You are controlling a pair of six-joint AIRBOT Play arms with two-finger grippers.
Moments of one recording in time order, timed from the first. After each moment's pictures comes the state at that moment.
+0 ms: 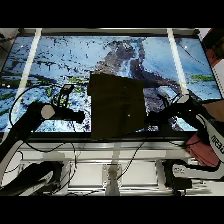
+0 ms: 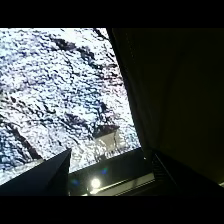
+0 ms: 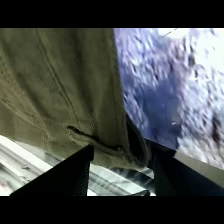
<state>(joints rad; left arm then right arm) -0.34 -0.98 0.73 1.33 -0.96 -1.50 -0.11 -1.44 0.77 -0.93 1.24 1.20</state>
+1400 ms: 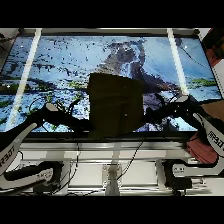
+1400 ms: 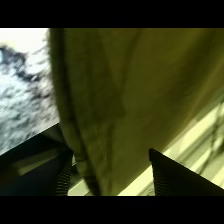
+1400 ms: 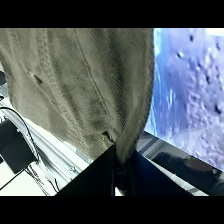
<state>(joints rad) -0.12 -1.37 0.61 0.69 -1.12 -1.00 -0.11 -1.49 0.77 -0.72 1.27 1.14</state>
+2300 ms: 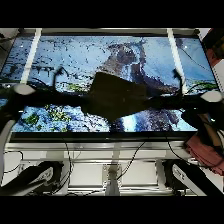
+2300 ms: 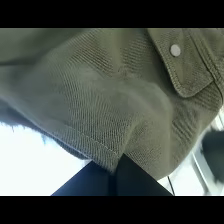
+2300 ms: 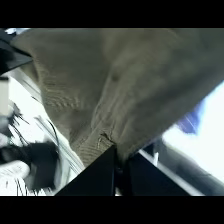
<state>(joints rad) -0.01 -1.09 0.93 0.54 -1.25 -0.83 -0.11 -0.95 0.85 -0.50 1.29 1.06</state>
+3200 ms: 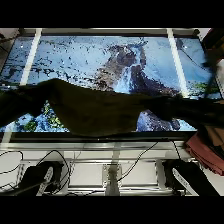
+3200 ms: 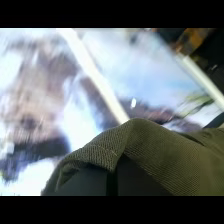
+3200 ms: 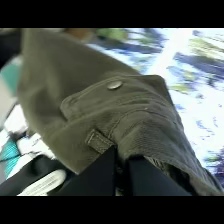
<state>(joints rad) 0.01 -0.49 0.96 0.83 -1.04 -1.29 0.26 -0.65 0.98 -0.72 1.07 1.43</state>
